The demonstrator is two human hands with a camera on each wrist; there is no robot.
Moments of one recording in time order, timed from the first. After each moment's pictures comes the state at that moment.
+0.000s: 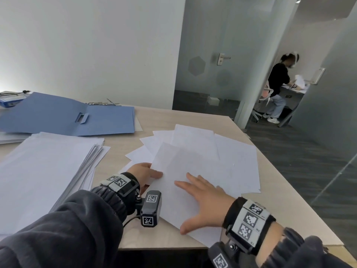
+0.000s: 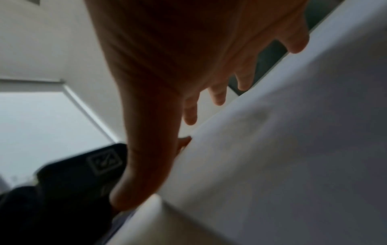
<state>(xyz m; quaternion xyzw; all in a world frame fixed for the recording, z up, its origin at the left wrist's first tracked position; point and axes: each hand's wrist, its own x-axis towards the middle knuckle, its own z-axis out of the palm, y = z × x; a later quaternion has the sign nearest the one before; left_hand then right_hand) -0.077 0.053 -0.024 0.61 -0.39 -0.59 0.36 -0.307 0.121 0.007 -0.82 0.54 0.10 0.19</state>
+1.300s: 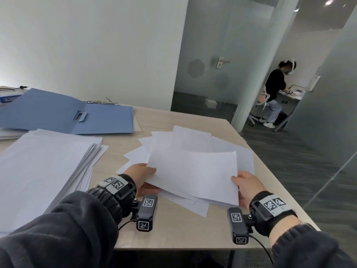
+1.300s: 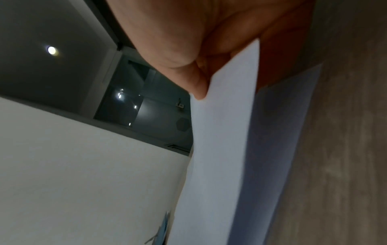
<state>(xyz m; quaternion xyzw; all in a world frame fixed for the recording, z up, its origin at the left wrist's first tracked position) -0.083 0.060 -0.024 0.57 -0.30 -0.63 0.44 -0.400 0.067 -0.013 -0.40 0.71 -0.40 0.41</state>
